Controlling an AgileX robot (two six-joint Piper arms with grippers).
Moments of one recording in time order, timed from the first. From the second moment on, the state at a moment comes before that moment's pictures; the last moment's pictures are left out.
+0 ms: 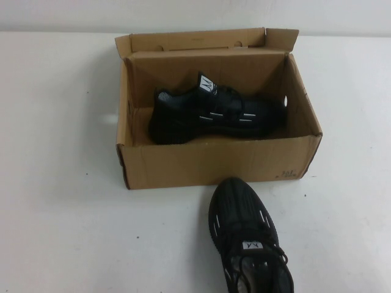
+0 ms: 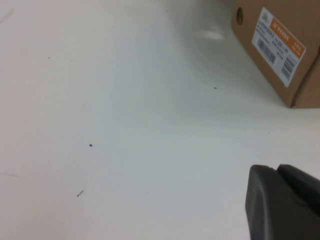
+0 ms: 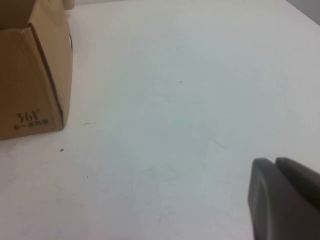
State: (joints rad) right arm -0.03 -0.01 0.03 -0.06 0.33 0.22; left arm -0.18 -0.01 0.03 0.02 0.39 -0.09
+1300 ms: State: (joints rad) right arm -0.03 -0.01 -0.04 -0.03 -0.93 0.23; left arm -0.18 -0.01 -0.08 0.06 -1.01 -0.03
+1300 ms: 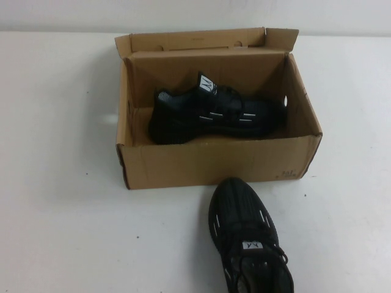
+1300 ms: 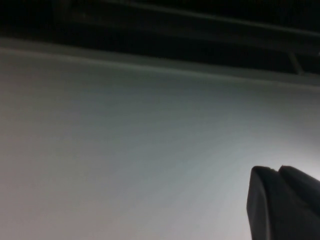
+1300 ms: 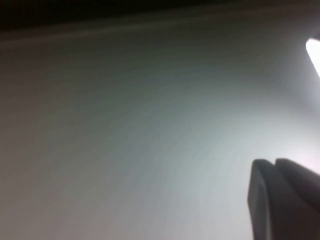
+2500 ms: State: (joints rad) right arm -0.03 0.76 -1.05 0.49 1.16 -0.04; left arm -0.18 0.81 -0.91 0.15 0.31 -0.17
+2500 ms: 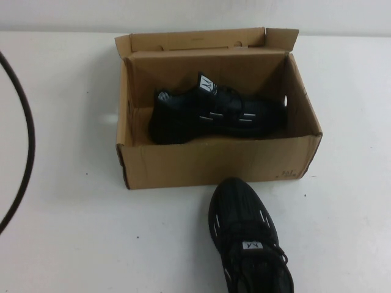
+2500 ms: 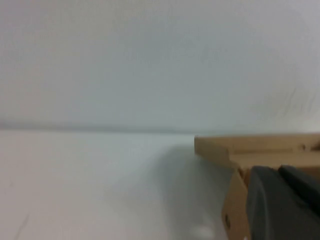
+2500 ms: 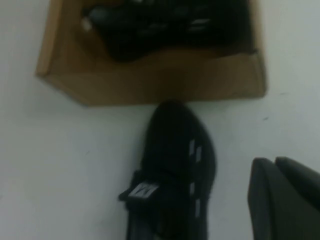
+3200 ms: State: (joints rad) right arm 0.54 1.01 -0.98 0.58 1.07 -0.46; left arm -0.18 0.91 -1.21 -0.05 1.14 -0.01
